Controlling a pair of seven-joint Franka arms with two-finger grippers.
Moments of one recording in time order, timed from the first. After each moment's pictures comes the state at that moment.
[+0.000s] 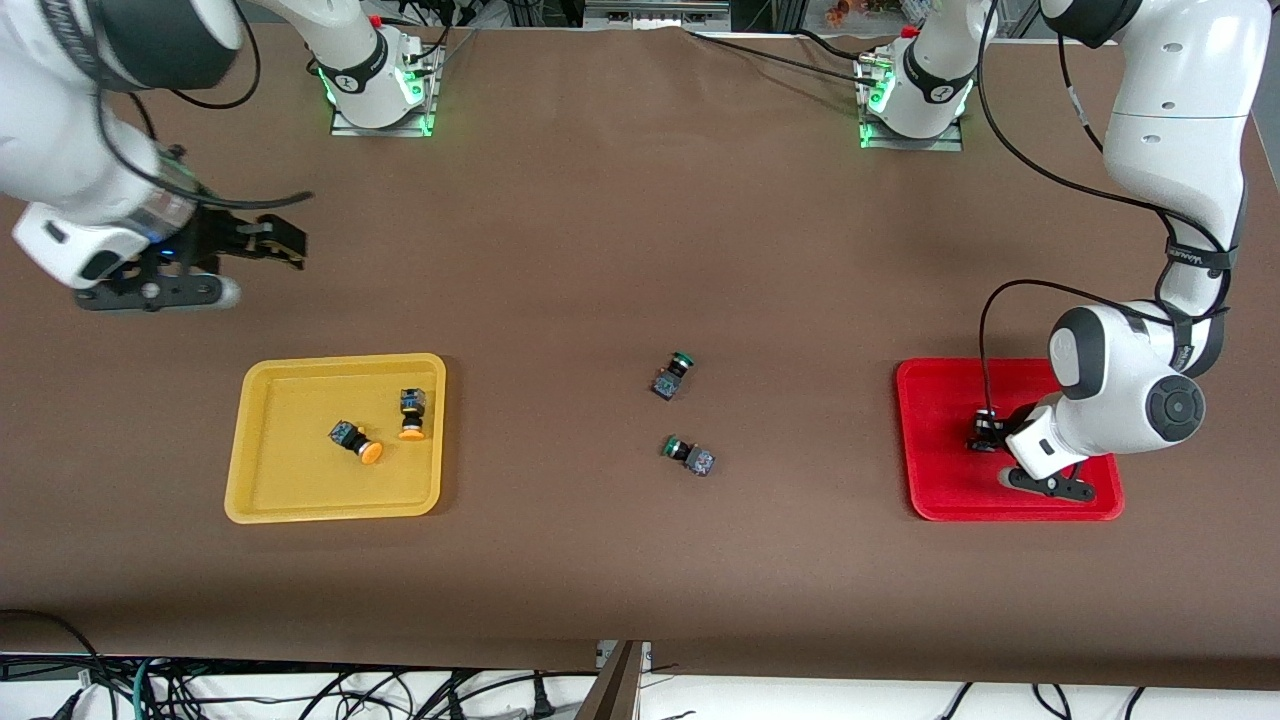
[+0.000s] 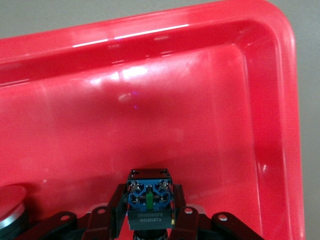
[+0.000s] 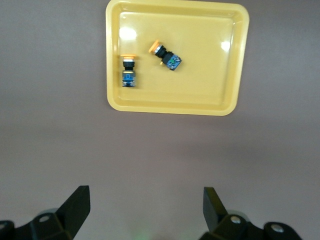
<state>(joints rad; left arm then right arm) 0.11 0.72 -0.04 -1.63 -0.08 2.23 0.30 0.32 0.10 -0.21 -1.57 0.00 1.55 0.00</state>
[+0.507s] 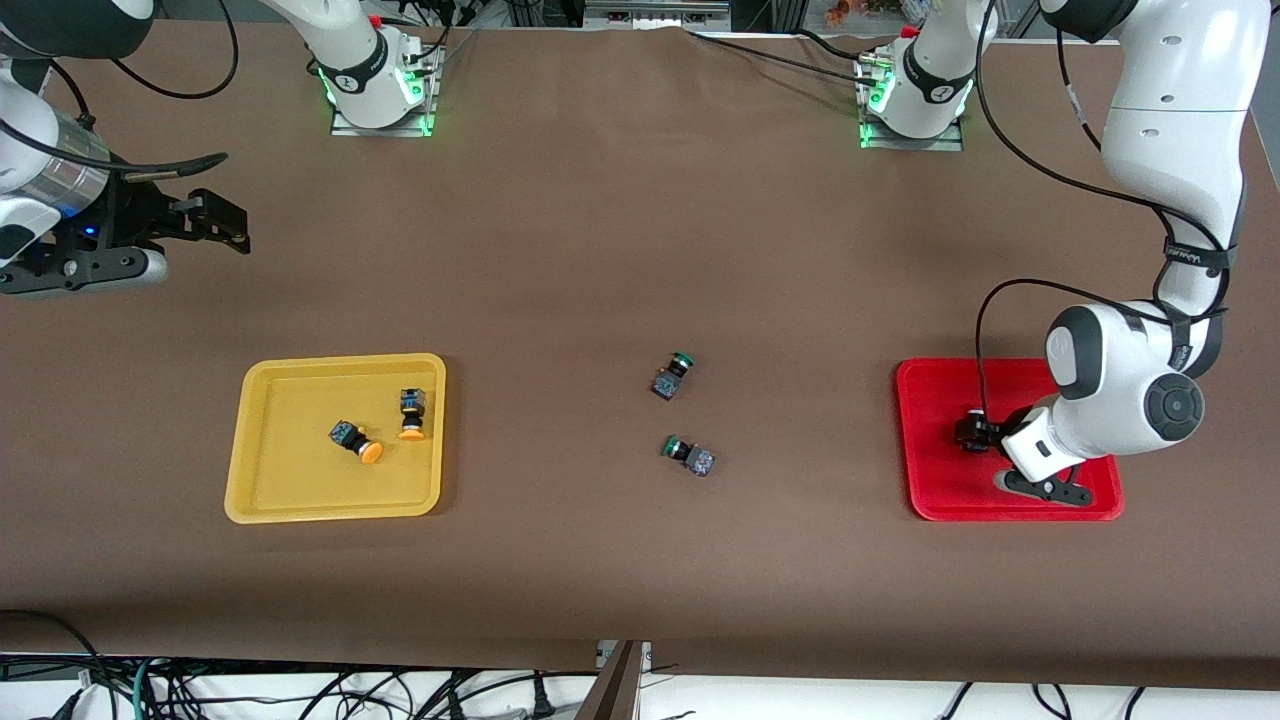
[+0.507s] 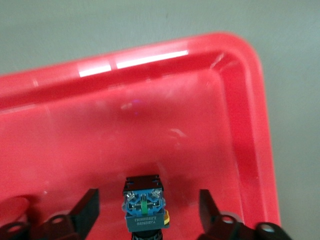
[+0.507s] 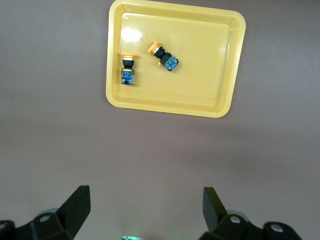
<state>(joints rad) 0.10 0.70 -0.05 -1.60 -0.08 2.23 0.30 0.24 0.07 -0.14 -1.57 0.01 1.54 -0.06</state>
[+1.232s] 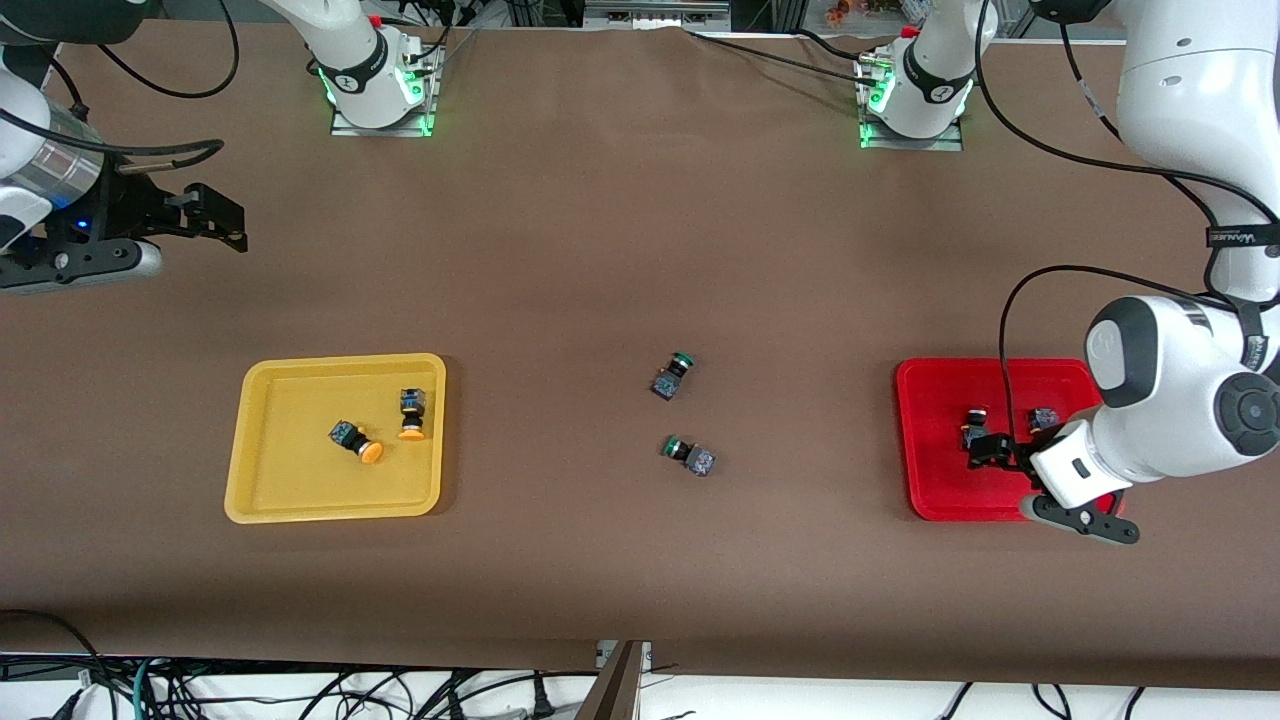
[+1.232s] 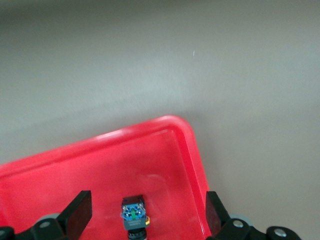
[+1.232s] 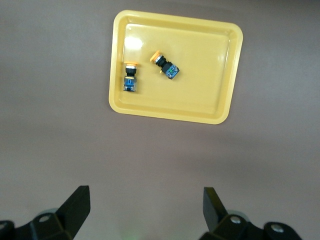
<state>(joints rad) 0.05 0.68 -0.06 -1.31 -0.08 2.02 0.30 0.24 0.07 -0.13 -1.54 0.01 1.54 -0.06</state>
